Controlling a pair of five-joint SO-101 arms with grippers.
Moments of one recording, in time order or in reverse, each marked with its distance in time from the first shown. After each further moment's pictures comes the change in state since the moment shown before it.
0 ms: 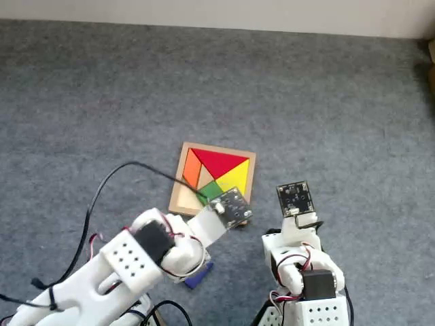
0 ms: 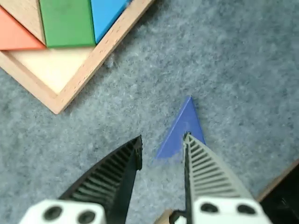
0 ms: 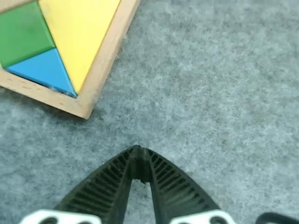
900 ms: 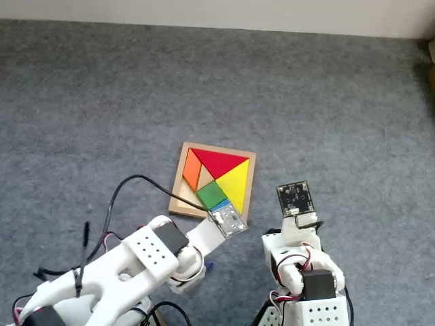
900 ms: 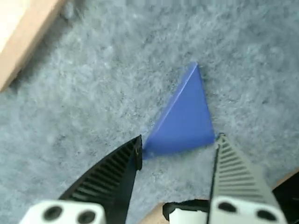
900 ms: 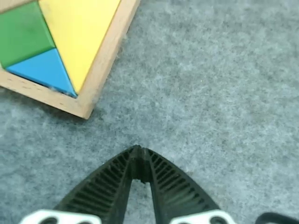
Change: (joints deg) left arm 0.1 14.7 7.2 -7.8 0.5; right arm 0.0 0.0 0.0 0.0 0.0
